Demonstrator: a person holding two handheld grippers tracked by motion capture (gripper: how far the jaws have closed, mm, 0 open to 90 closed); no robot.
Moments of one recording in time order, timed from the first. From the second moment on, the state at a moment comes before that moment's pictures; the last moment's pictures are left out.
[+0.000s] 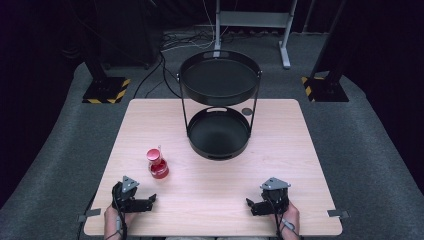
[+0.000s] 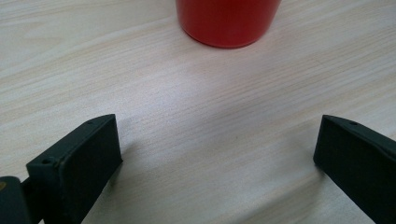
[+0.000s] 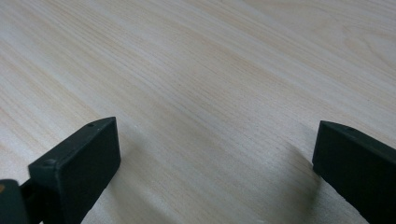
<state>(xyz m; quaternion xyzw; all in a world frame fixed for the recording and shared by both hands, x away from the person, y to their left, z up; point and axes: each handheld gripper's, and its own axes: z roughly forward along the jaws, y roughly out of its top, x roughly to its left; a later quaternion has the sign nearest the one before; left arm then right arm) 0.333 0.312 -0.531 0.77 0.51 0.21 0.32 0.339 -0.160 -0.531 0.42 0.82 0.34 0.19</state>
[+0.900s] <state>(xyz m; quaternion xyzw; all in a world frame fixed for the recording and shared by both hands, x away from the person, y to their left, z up) 0.325 0.310 -0.507 0.74 0.50 0.25 0.38 0.340 -0.161 -0.531 0.42 0.82 0.34 0.18</state>
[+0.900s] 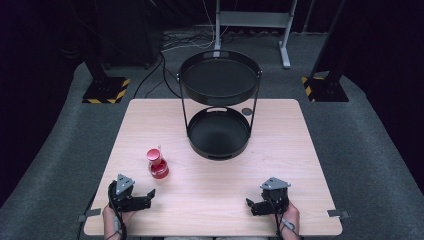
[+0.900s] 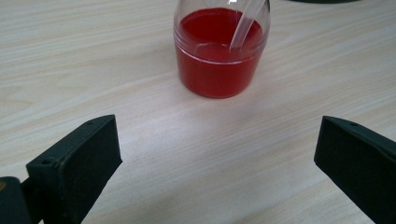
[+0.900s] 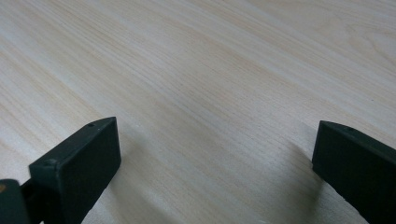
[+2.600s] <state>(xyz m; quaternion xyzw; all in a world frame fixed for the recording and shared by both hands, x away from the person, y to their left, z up) 0.375 0.276 -0.459 0.69 0.49 0.32 0.43 0.341 -0.161 -0.531 0.42 0.82 0.34 0.18</state>
